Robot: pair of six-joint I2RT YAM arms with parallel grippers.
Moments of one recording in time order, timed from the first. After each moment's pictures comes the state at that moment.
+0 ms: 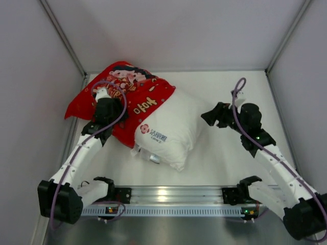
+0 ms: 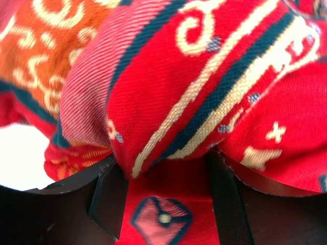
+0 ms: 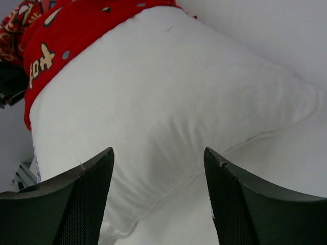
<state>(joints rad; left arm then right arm) -0.18 1.07 0.85 -0.32 -0.23 -0.53 0.27 0.86 0.69 -0.10 -0.34 0.51</state>
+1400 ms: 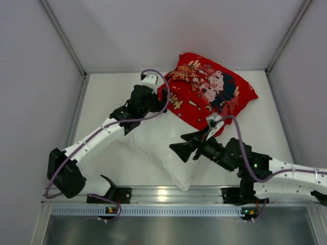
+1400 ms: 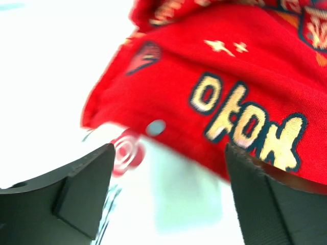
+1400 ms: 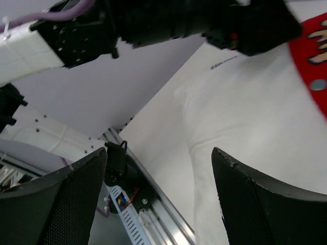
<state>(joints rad) -0.65 1.39 1.17 -0.21 -0.26 -0.26 1.33 0.82 0.75 0.07 0.35 0.55</state>
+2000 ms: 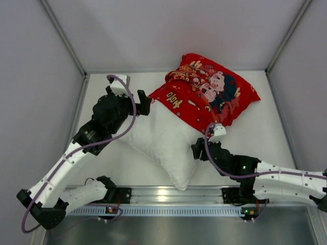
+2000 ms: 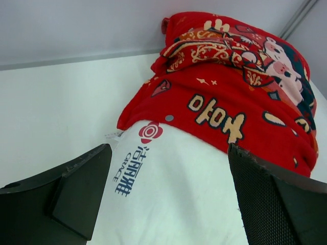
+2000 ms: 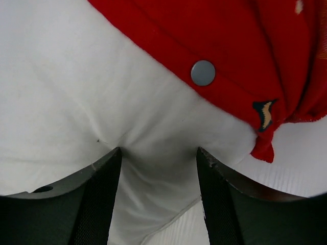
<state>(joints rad) -0.65 0.98 1.16 -0.34 -0.30 -0.23 1.22 0.76 0.53 -0.27 0.74 0.65</state>
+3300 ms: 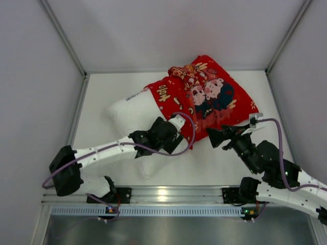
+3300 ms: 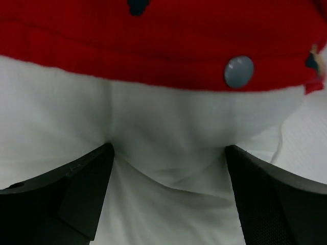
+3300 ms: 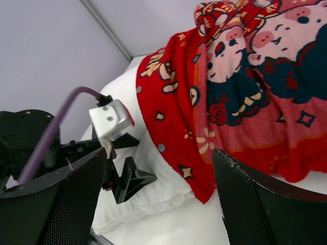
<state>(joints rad) -1.04 1.30 0.96 -0.45 -0.40 -0.12 1.15 0.43 0.71 -0.26 0.65 0.49</state>
